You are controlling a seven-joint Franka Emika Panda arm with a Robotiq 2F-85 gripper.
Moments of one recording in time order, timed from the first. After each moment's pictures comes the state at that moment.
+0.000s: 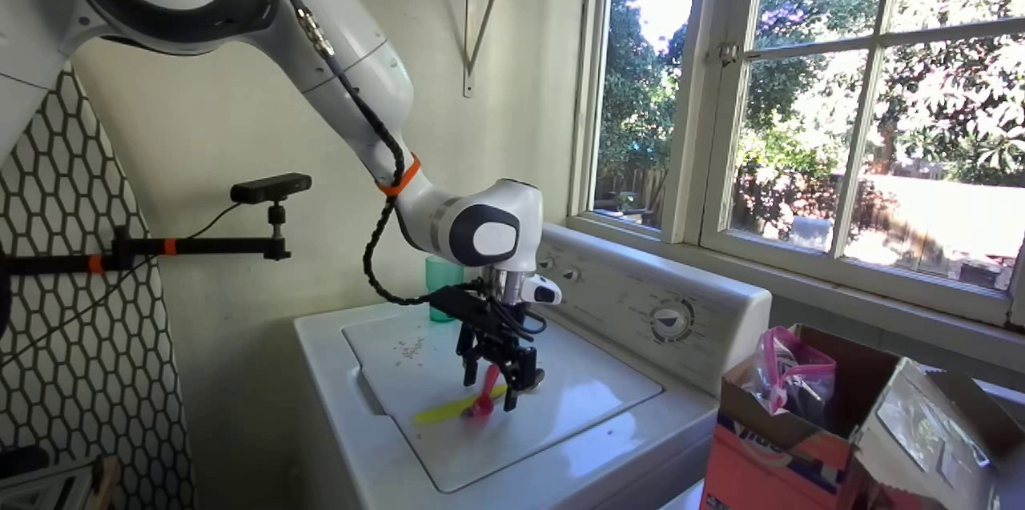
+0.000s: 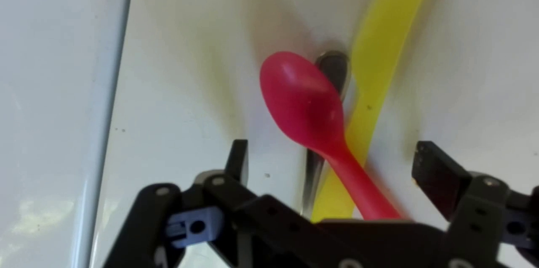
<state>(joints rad) 0.02 0.45 0.06 -1.99 -0.10 2.33 -0.14</state>
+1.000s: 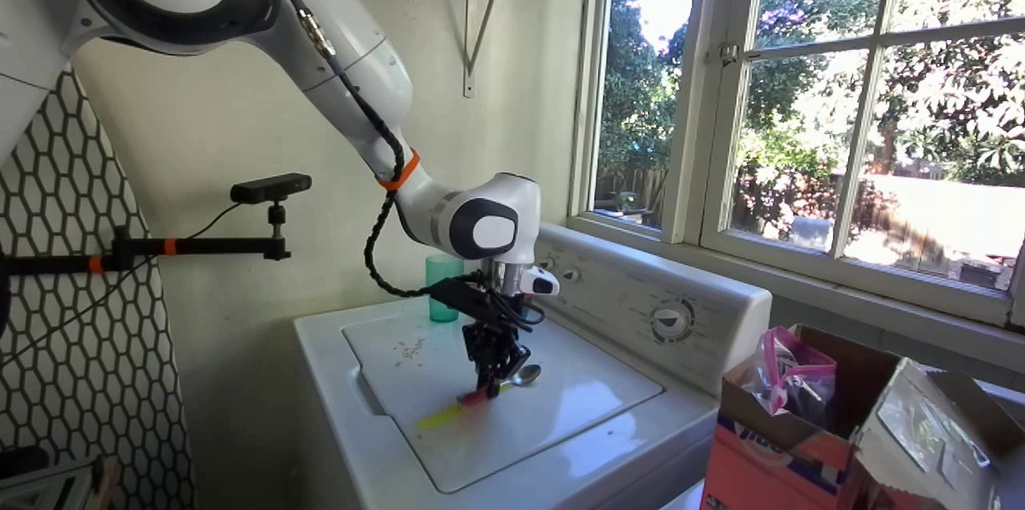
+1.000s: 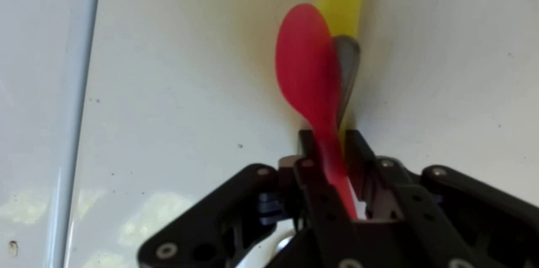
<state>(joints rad) 0.03 0.45 0.08 -1.96 -0.08 2.32 -0.14</state>
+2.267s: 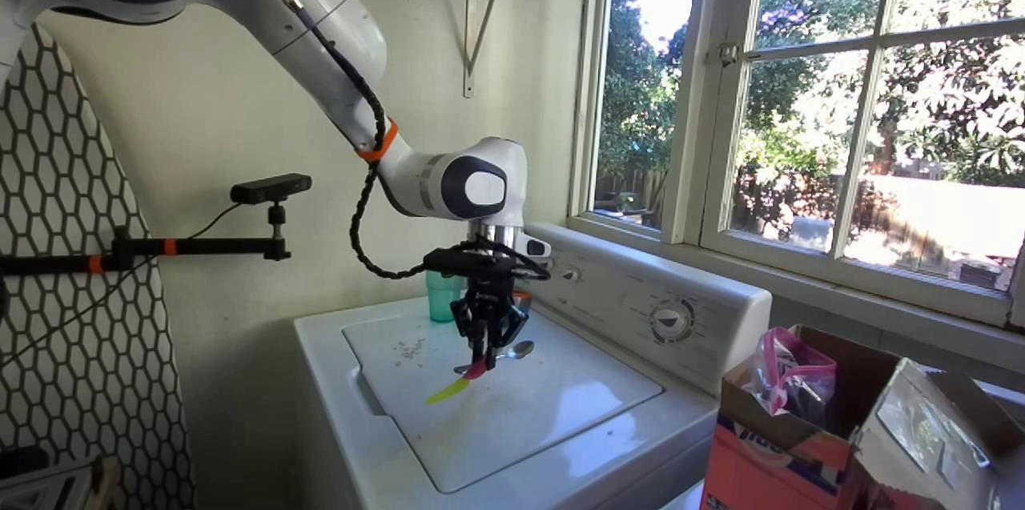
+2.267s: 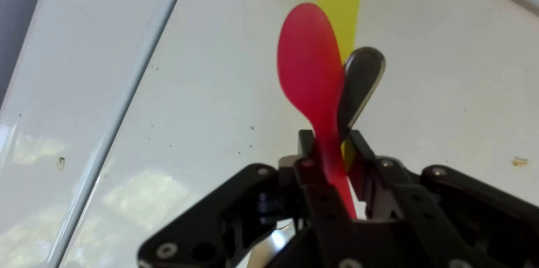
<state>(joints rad) 0.05 0.33 0.08 -2.00 -0.18 2.22 -0.29</state>
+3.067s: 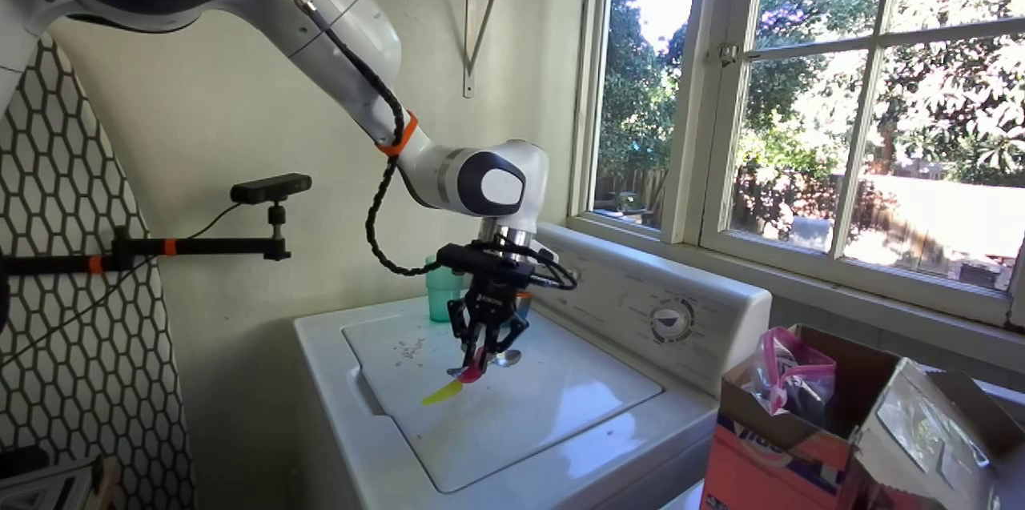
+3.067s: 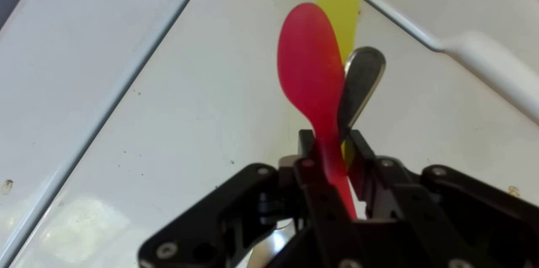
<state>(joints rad) 0.01 0.36 0.09 -1.91 -0.11 2.03 -0.50</state>
